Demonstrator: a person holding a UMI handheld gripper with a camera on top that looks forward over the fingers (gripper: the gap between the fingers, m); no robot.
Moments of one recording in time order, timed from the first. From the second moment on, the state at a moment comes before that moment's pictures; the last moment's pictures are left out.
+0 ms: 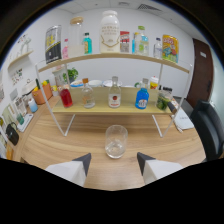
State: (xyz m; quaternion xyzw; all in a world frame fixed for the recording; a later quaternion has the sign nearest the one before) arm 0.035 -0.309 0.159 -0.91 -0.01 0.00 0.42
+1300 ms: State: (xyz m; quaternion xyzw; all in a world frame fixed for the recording) arm 0.213 -0.181 0.186 -0.89 0.02 0.04 0.45
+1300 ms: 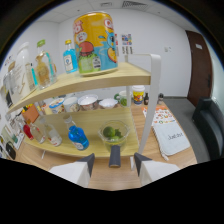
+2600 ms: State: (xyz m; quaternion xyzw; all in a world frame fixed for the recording) arm 0.140 -0.250 0.190 -0.89 0.02 0.02 0.45
